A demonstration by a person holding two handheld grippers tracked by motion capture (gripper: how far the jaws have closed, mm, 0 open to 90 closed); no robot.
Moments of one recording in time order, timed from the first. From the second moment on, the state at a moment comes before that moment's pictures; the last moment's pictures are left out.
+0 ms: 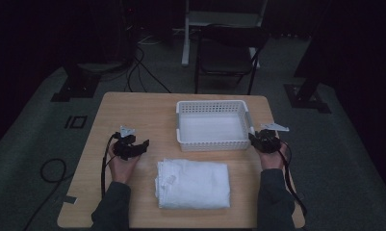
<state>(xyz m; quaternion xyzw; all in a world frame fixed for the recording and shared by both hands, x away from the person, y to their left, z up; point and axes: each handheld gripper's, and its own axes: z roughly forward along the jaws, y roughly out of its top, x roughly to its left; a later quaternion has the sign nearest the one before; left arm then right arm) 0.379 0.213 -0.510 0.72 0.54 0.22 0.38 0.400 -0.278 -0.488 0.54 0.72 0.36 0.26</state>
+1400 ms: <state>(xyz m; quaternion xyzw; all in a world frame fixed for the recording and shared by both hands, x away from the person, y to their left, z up) 0.375 0.212 -0.503 0.71 0.54 0.22 0.39 0.400 -0.235 -0.491 0.49 0.75 0.39 0.23</state>
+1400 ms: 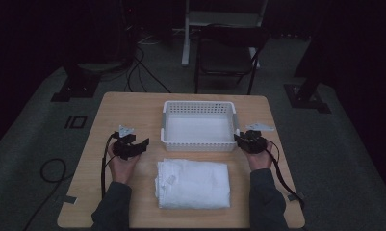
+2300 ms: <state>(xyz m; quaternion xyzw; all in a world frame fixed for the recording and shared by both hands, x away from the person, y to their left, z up) 0.373 0.208 -0.500 0.71 0.53 0.22 0.41 0.398 -0.217 -0.492 0.46 0.76 0.40 0.22</state>
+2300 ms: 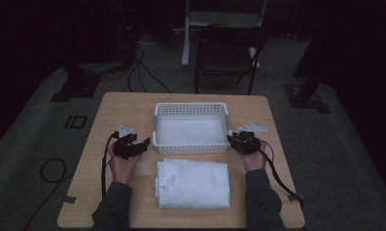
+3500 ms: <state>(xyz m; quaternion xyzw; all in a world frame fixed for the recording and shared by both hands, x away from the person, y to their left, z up) 0.362 0.213 -0.490 0.70 0.53 0.23 0.41 0.386 -0.214 -0.487 0.46 0.76 0.40 0.23</state>
